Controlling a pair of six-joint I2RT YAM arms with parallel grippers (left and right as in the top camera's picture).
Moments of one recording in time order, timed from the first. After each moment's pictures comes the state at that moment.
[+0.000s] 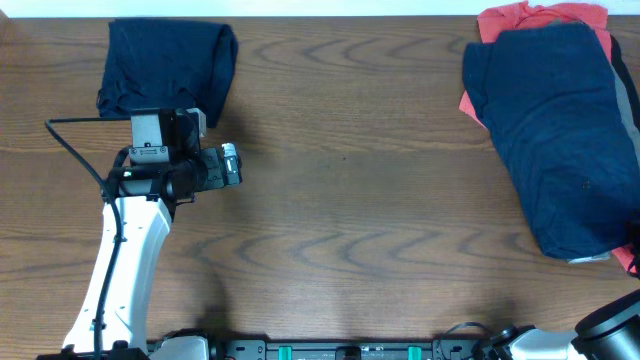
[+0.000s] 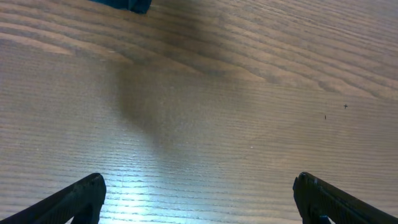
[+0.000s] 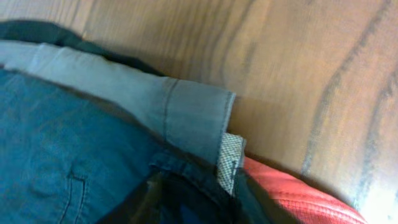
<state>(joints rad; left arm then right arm) 0.05 1.34 0.99 -0.70 0.21 -0.14 -1.02 1.61 0.73 0.03 -0.22 0.45</state>
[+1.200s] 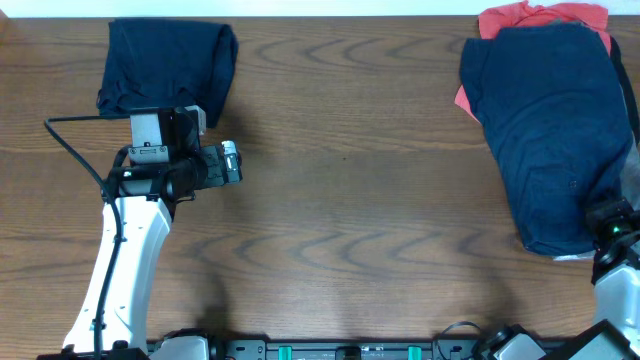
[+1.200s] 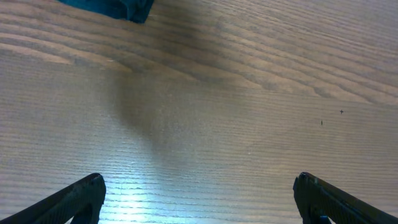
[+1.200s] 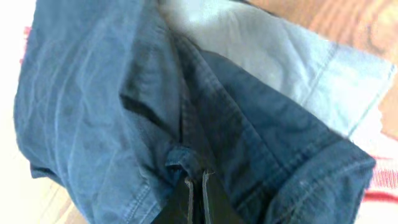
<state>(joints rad) 0.05 1.34 0.99 -0.68 0.22 -0.14 -0.82 1.26 0.56 -0.03 -0.31 0.39</state>
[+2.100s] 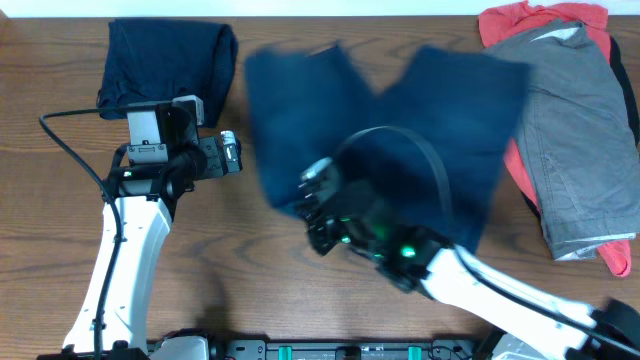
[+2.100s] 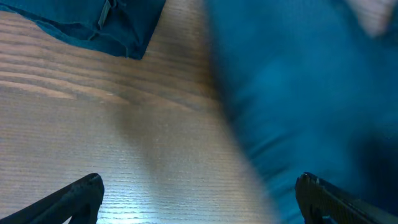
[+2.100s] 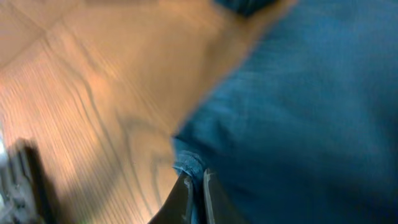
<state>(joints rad) 0.05 1.34 0.99 -0.59 0.22 -0.15 0.91 1.42 0.79 0.04 -0.12 0.34</state>
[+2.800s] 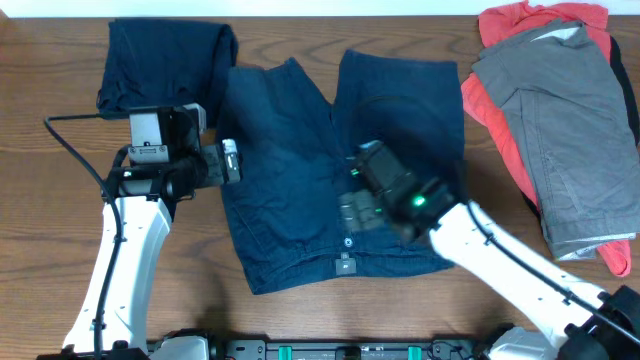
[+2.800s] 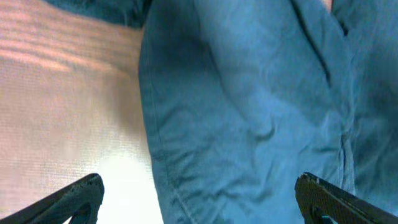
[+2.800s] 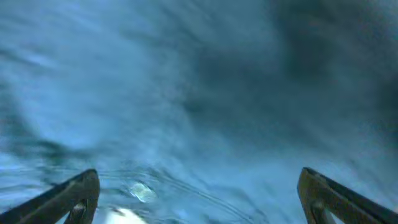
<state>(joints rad) 0.05 1.34 0.99 -0.69 0.23 -0.13 0.69 1.48 1.03 -0.72 0.11 0.39</state>
